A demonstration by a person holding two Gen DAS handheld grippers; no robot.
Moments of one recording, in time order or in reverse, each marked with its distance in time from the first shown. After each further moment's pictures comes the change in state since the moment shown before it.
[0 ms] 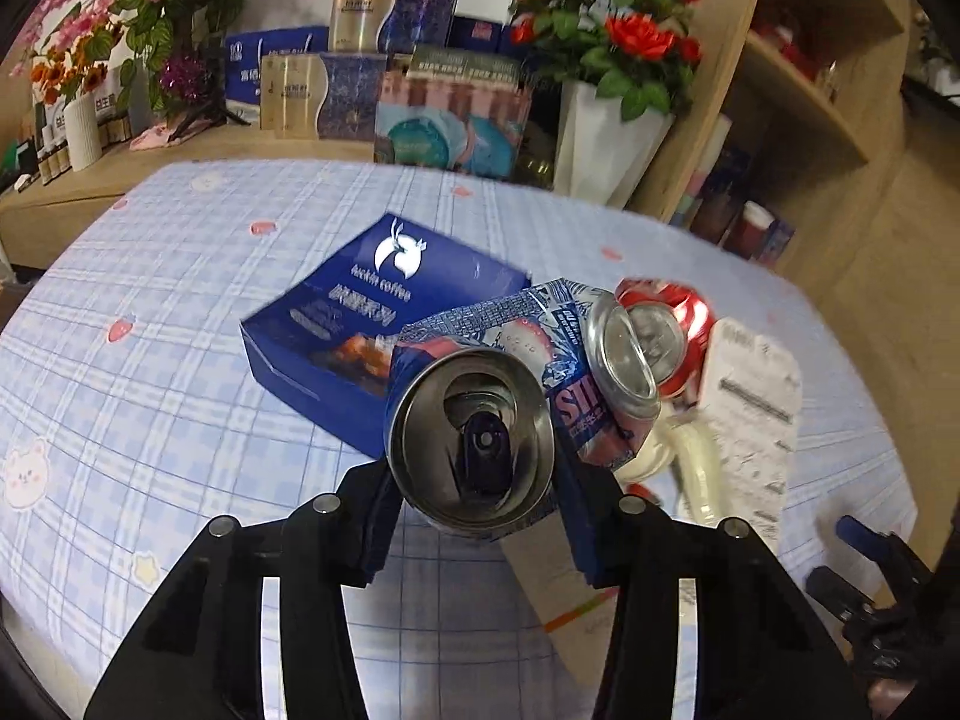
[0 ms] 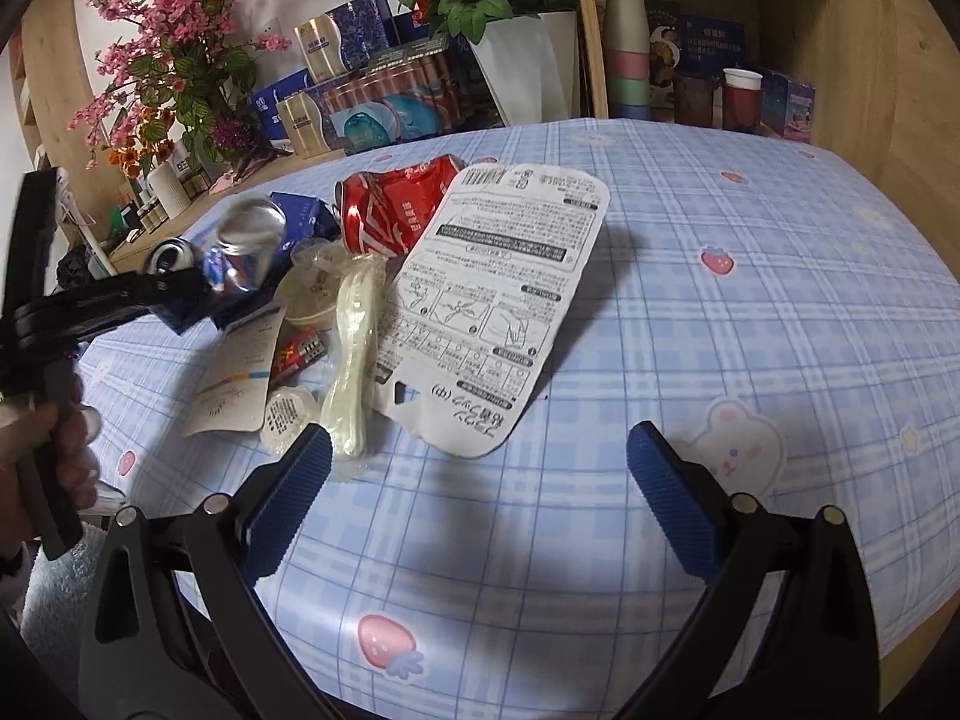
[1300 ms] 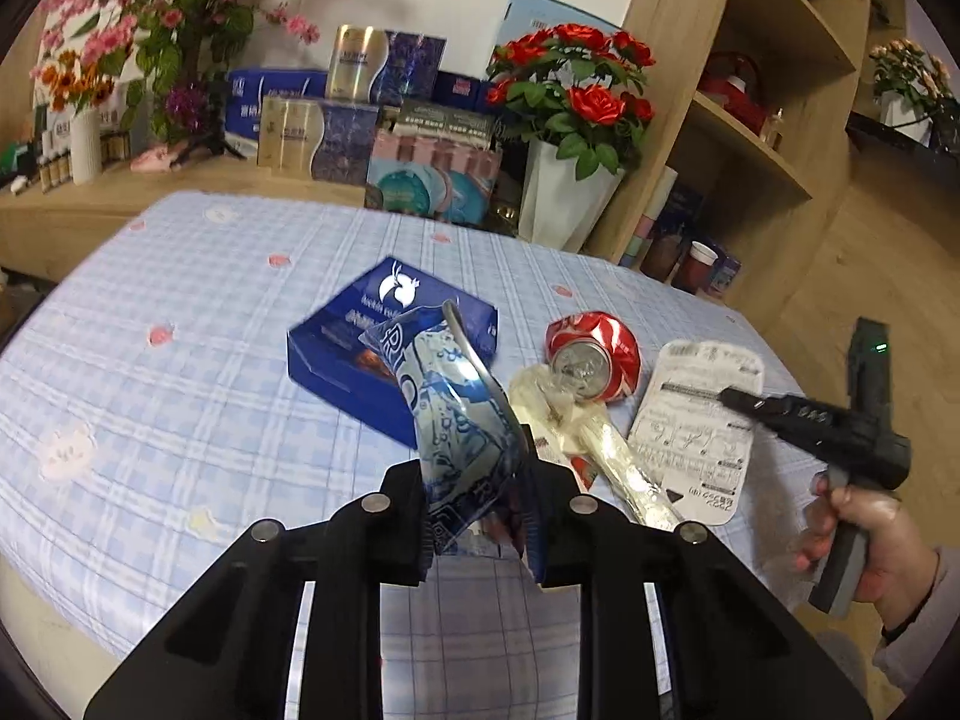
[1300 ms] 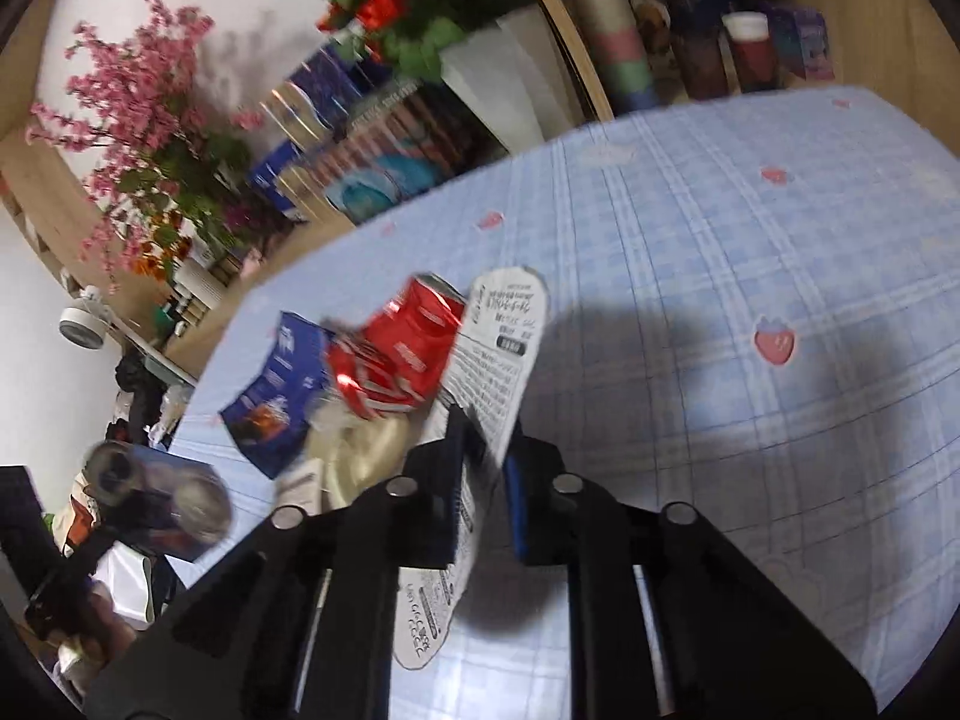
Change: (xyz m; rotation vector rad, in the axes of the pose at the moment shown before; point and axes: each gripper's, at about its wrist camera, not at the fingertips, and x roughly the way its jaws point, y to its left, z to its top) left arm -0.074 0.007 -0.020 -0.020 -0.080 -0.085; right arm 0.027 -0.039 0.086 0.231 0.000 0.197
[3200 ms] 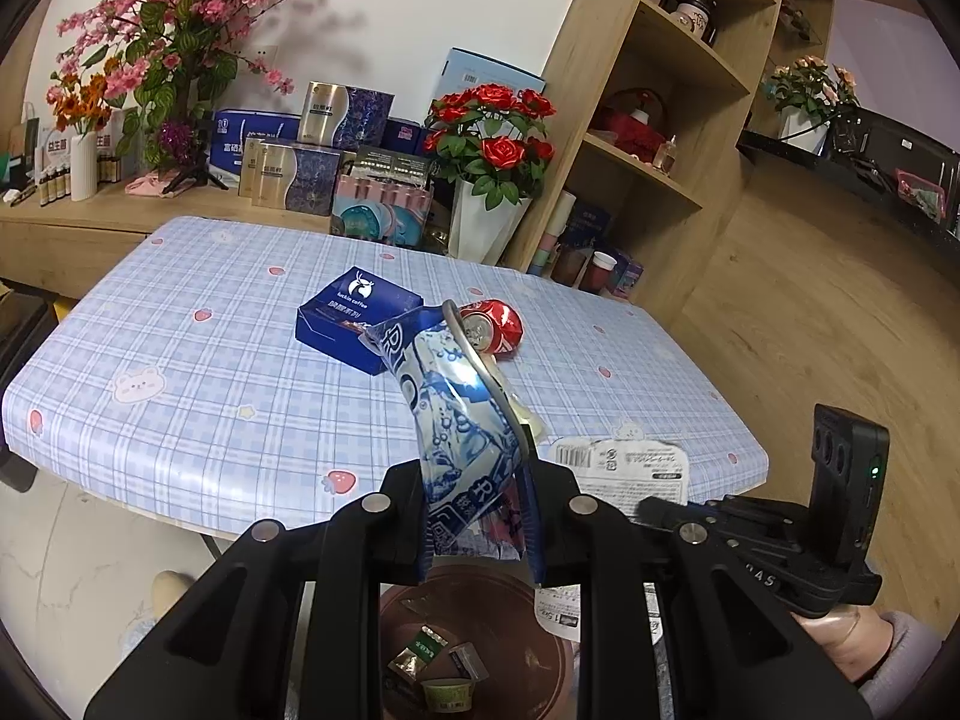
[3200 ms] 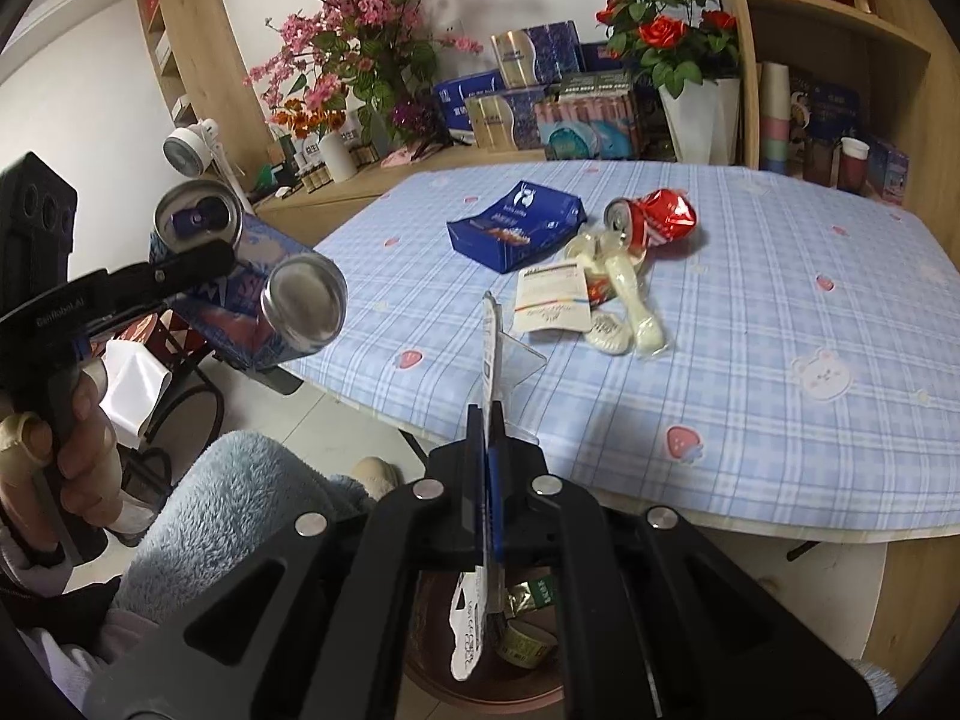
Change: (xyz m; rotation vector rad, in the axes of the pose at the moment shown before) left arm -0.189 -0.022 -0.066 0.044 -0.065 -0.134; right arm -0.149 0.159 -0.188 -0.386 0.054 0.072
